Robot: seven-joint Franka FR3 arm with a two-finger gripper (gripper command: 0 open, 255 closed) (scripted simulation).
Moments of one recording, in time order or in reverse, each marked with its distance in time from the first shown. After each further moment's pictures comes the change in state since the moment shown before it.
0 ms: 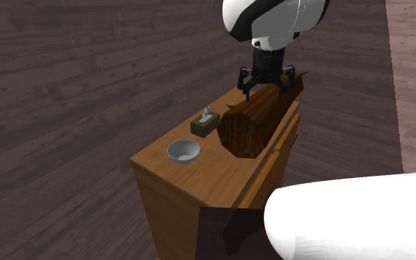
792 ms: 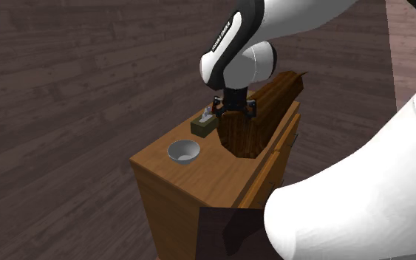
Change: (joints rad) arm 0.003 0.399 0.128 0.008 0.008 0.395 0.208
